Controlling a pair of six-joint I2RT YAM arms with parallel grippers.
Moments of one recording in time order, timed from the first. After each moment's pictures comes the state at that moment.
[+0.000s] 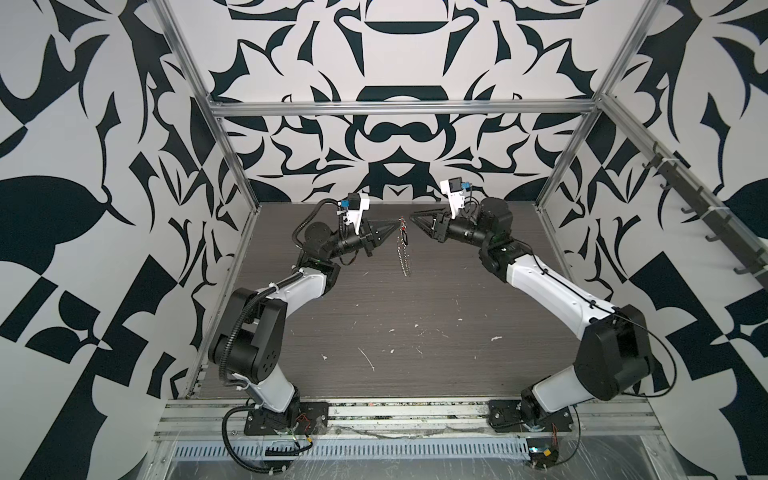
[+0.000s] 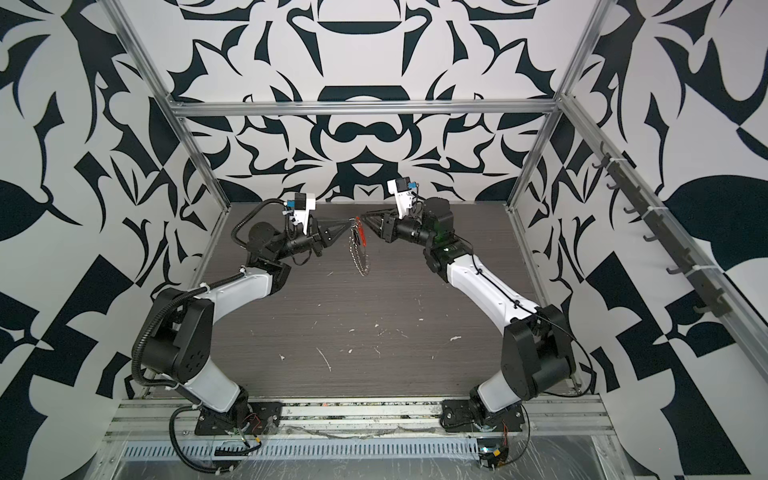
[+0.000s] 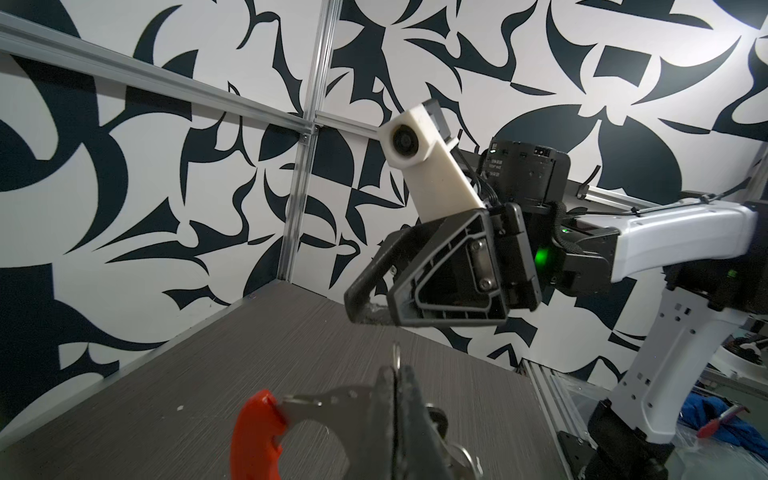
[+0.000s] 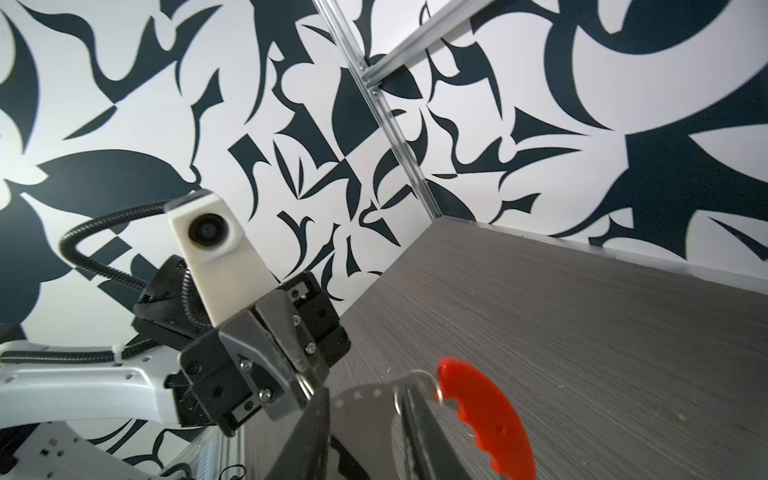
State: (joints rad) left arm -0.38 1.65 0.96 1.10 0.94 -0.59; right arm 0.41 1.53 1.19 0.34 -0.74 0.55
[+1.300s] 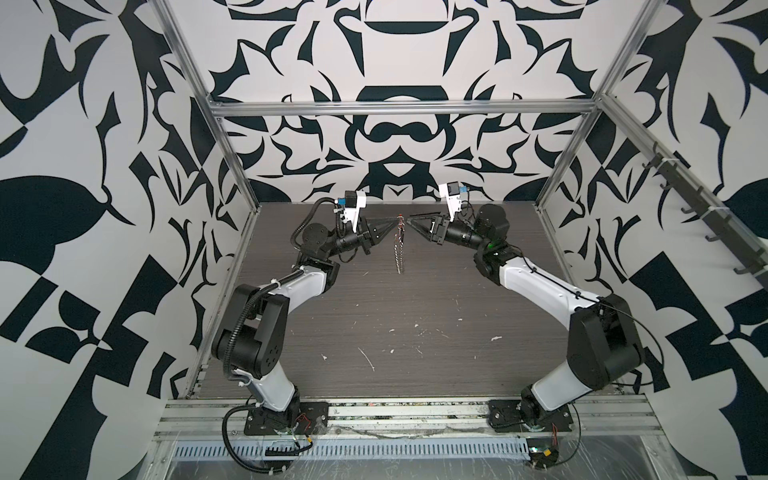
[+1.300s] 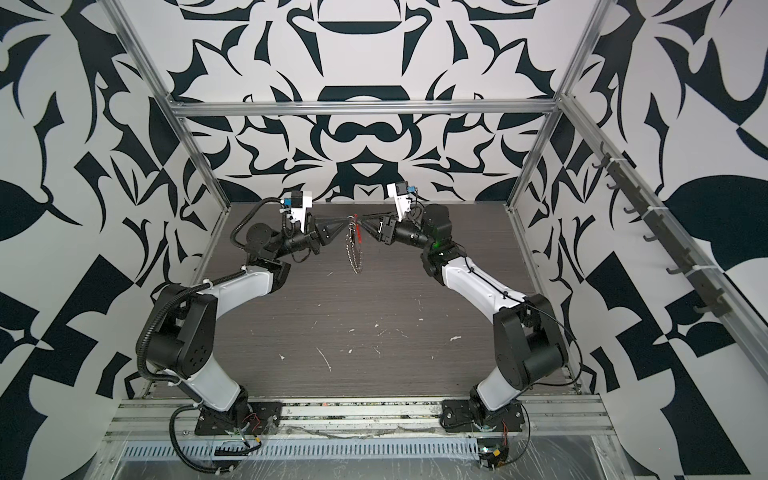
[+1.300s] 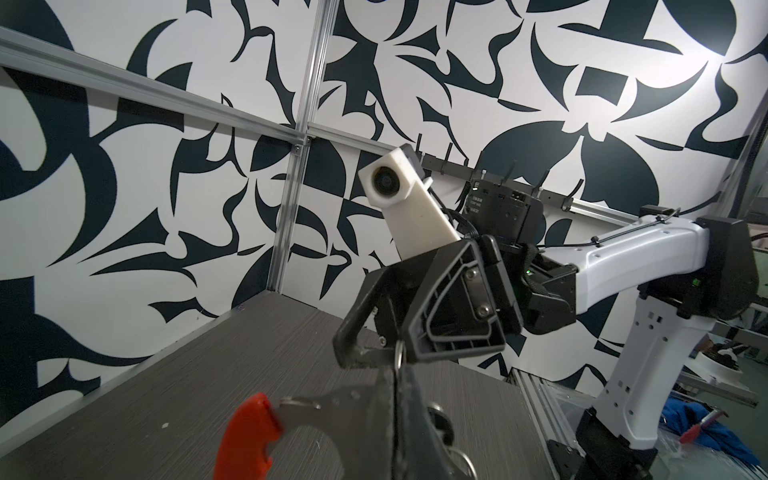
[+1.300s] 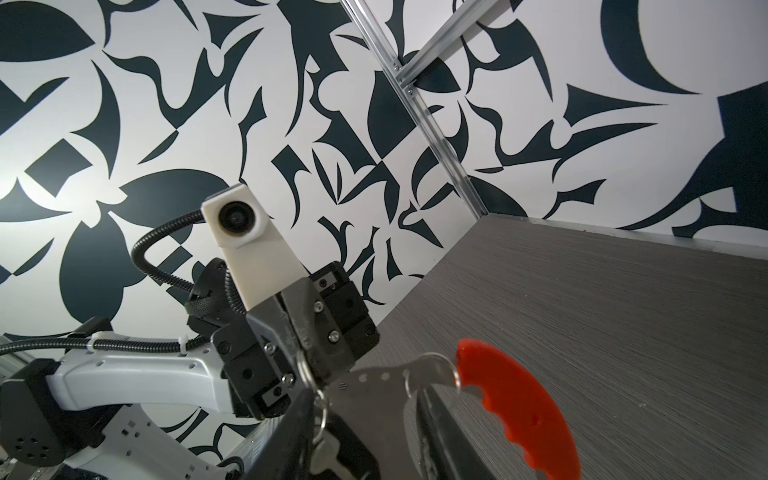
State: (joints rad) left arm -0.36 1.68 0.98 1.17 0.95 -0.66; right arm 0.41 1.57 1.12 0.55 -0.83 0.71
